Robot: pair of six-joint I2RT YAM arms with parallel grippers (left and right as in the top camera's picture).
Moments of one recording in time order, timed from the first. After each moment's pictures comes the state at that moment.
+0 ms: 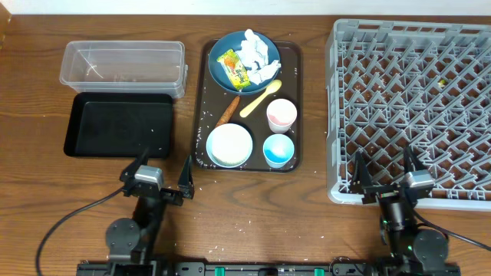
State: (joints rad) left arm -0.04 0.05 0.10 -0.04 0.20 -0.06; right arm 0.09 0.03 0.10 0.07 -0.09 0.12
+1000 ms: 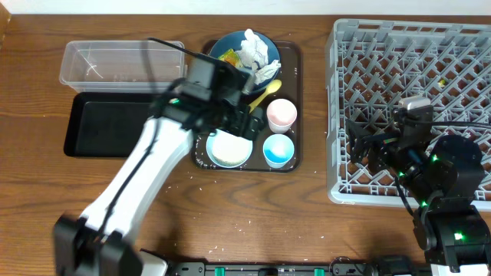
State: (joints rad) left arm -0.41 1.59 1.31 -0.78 0.38 -0.07; right arm 0.09 0.76 0.84 -0.47 -0.26 0.09
